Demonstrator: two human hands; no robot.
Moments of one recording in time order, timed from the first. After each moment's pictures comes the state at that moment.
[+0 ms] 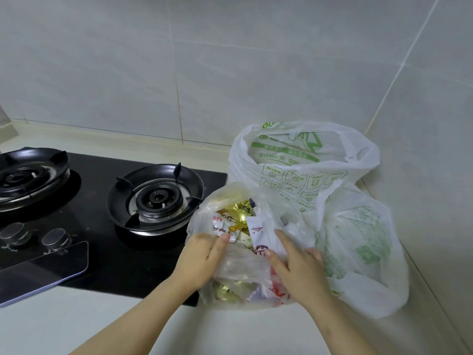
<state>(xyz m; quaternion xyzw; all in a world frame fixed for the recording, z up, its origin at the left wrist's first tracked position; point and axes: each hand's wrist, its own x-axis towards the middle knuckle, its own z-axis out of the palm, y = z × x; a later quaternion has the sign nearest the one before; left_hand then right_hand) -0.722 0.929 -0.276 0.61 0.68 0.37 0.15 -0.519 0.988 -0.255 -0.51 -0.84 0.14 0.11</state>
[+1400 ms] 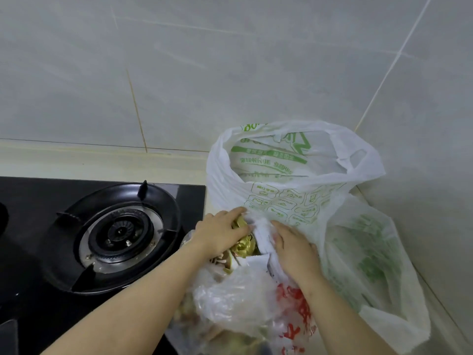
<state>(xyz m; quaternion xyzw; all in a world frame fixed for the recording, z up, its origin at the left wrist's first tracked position) -0.742 1.093 -0.272 0.63 0.72 0.12 0.27 -0.557 1.106 -0.281 -0.63 -0.75 0.20 0.06</state>
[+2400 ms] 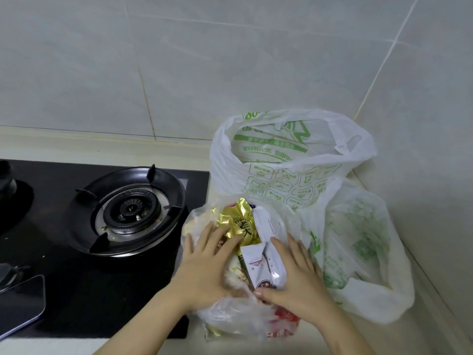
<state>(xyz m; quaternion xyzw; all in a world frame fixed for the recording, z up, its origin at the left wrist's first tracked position) -0.721 0.966 -0.288 0.74 0.66 0.09 0.11 -0.514 1.008 -0.278 -0.55 -0.80 0.25 0.02</state>
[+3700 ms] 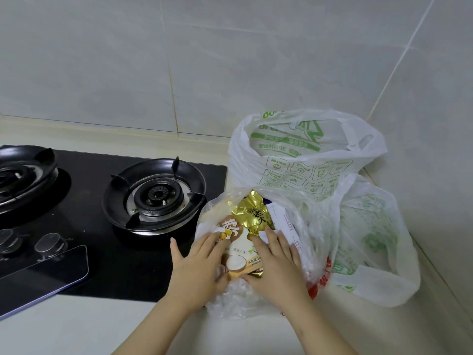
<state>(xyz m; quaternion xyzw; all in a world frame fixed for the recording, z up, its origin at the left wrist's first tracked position) -0.740 0.910 -0.316 0.68 0.71 0.16 -0.05 -0.568 0.972 -0.293 -0.50 -0.86 0.13 0.06</state>
